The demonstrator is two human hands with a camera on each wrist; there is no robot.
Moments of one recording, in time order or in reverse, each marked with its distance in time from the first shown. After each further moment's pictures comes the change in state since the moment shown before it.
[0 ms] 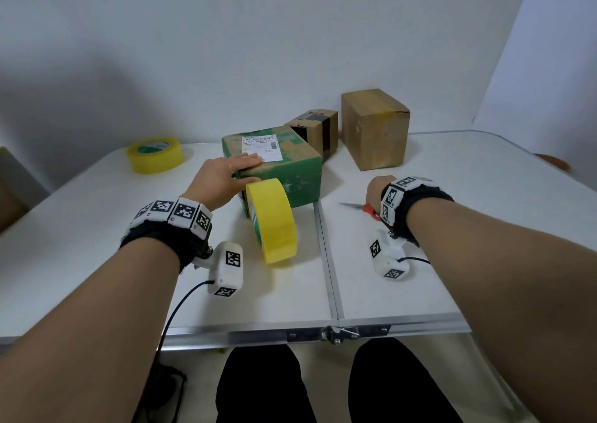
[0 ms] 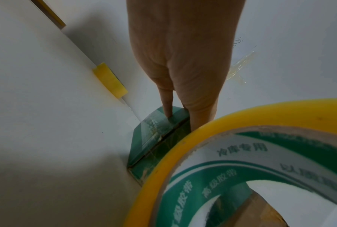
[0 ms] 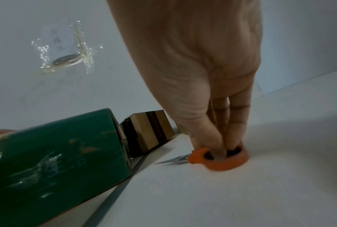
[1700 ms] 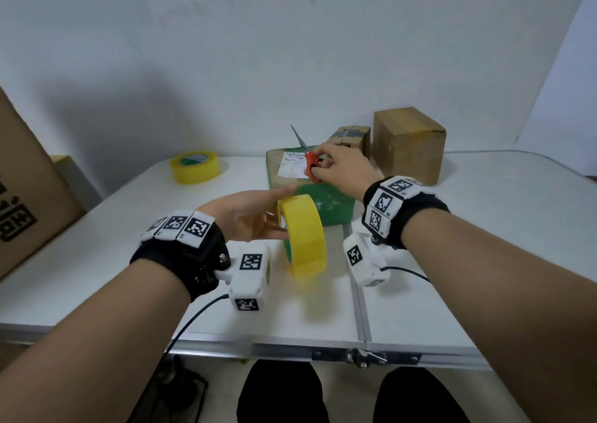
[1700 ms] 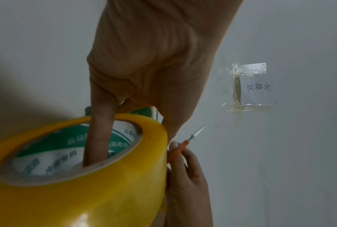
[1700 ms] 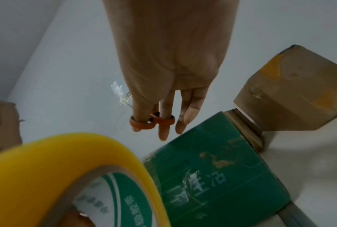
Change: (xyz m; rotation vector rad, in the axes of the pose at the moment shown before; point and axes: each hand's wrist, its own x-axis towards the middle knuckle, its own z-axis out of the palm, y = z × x) left_hand -0.031 0.054 -0.023 -0.944 -0.400 -0.803; right_hand -0.018 -0.109 -0.040 0.557 0.457 -0.525
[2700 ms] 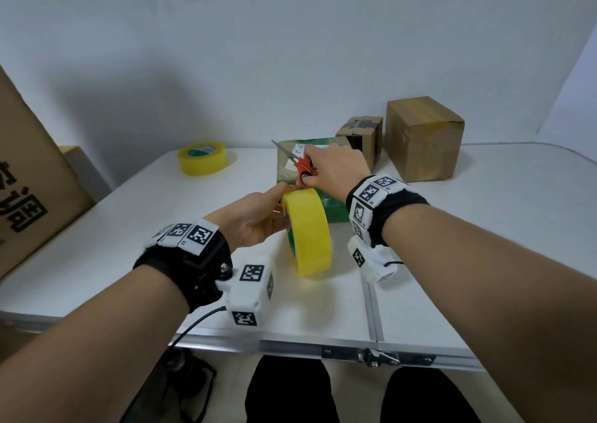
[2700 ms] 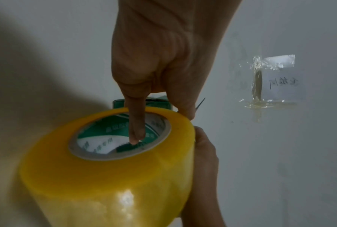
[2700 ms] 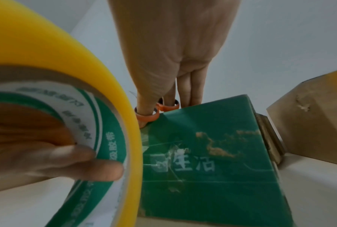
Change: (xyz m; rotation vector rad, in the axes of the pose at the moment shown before) left_hand 0.010 -0.017 -0.002 -0.195 0.108 0.112; right_hand 0.009 -0.016 0.028 -0.602 0.015 -0.217
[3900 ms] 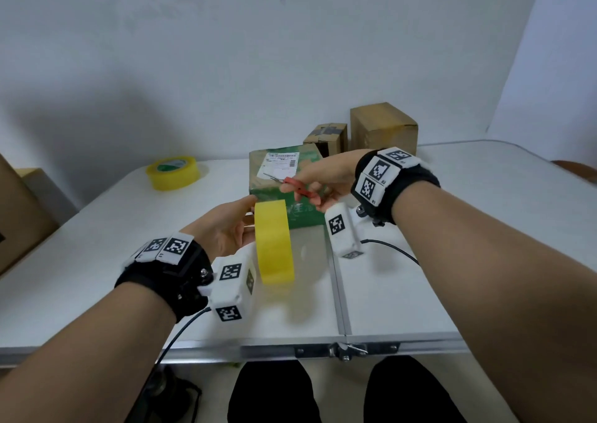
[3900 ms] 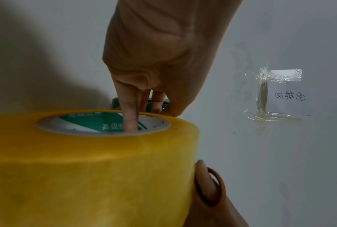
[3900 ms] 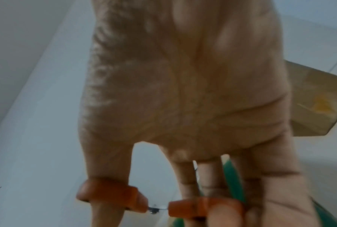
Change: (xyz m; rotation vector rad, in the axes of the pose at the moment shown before) left_hand 0.001 -0.004 0.006 0.002 0.026 -0.029; right_hand -0.013 0.038 -0.041 0.944 -0.877 0.351
